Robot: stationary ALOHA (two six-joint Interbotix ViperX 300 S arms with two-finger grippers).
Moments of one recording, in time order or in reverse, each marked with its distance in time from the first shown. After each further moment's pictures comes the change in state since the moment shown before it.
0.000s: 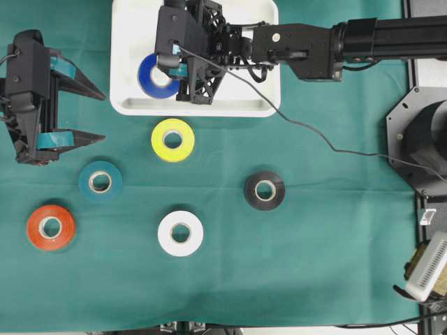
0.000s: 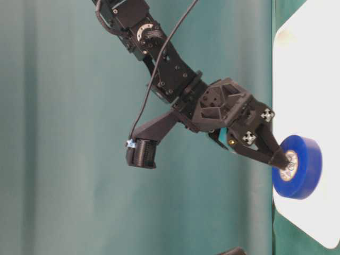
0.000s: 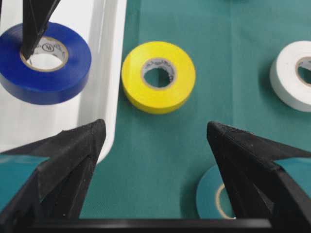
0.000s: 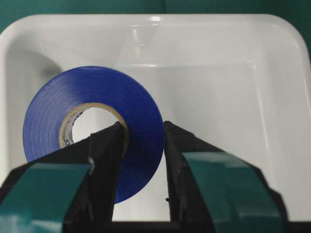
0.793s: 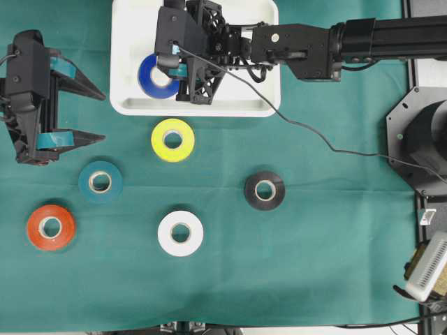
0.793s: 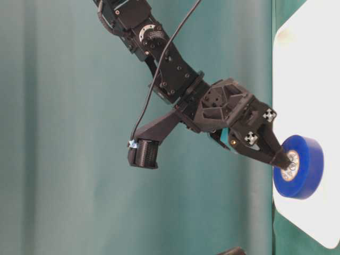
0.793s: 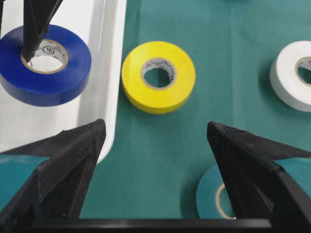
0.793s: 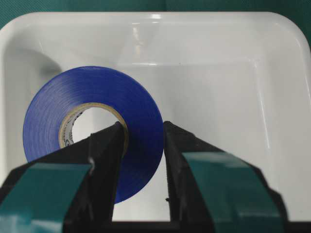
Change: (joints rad) left arm 0.000 0.000 0.000 0.002 0.000 0.000; right arm 0.000 0.003 -0.002 -0.002 -0.002 0.000
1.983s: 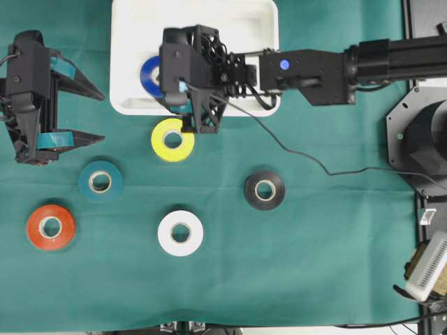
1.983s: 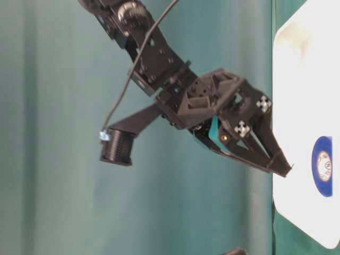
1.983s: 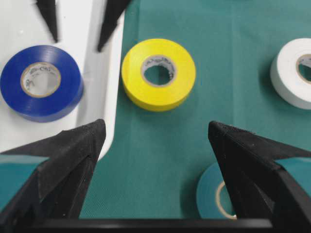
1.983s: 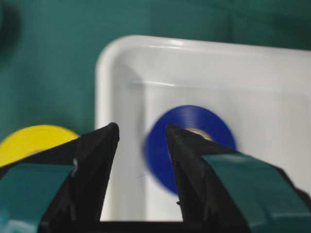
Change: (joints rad) left arm 0.000 0.002 0.000 -0.002 0.006 0.000; right arm 0.130 -0.080 0.046 0.000 -0.002 0.000
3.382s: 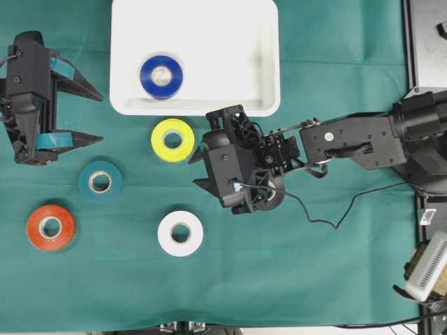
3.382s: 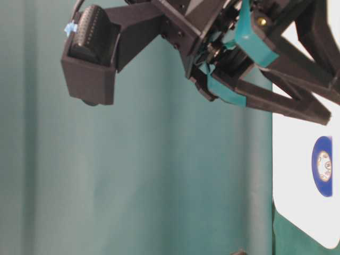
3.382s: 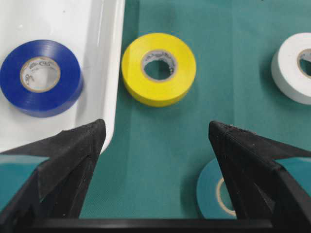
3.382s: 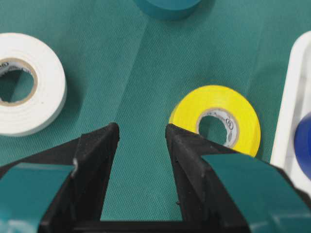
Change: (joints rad) left arm 0.000 -0.005 0.002 0.002 0.015 0.000; right arm 0.250 -0.123 0.186 0.000 -0.044 0.000
